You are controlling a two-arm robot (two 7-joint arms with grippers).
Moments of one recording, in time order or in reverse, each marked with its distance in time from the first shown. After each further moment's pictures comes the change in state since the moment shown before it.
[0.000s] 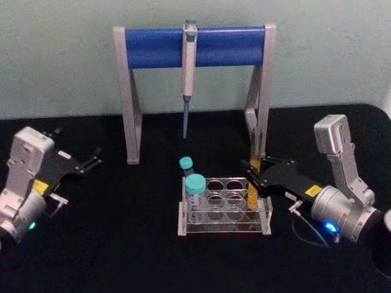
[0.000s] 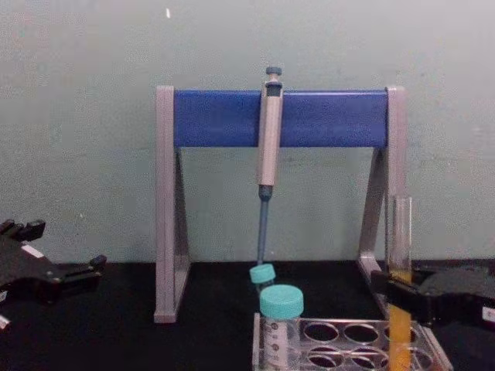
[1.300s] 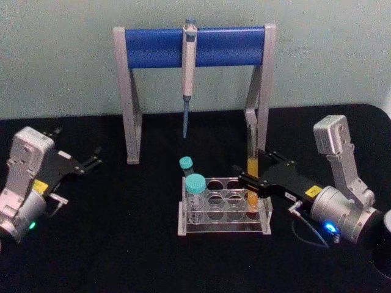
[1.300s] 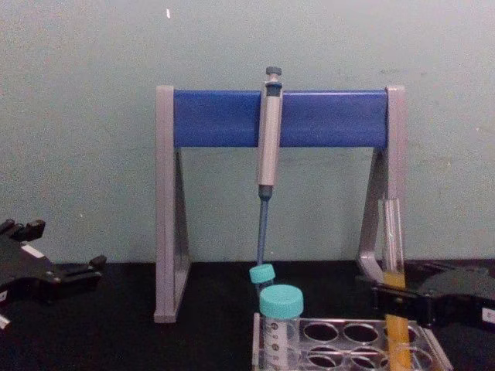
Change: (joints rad) left arm 0.000 0.000 0.000 0.000 0.000 0.000 0.000; right arm -0.002 0.000 -0.001 -0.001 -0.005 -0.001 -0.003
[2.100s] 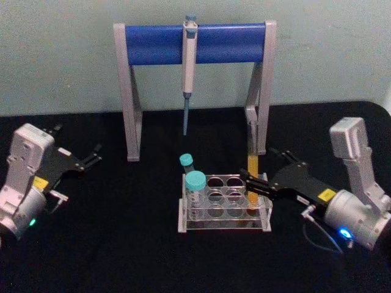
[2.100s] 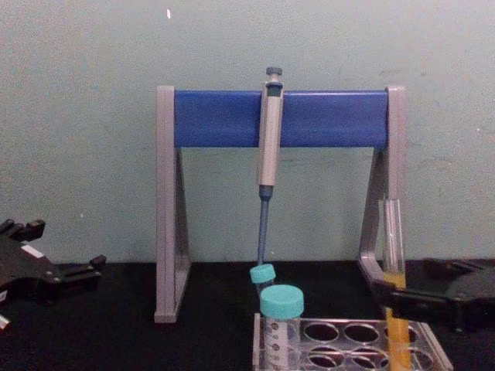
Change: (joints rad) left arm 0.000 0.000 0.000 0.000 0.000 0.000 0.000; right arm -0.060 0.038 0.030 -0.067 0.020 -0.012 0.009
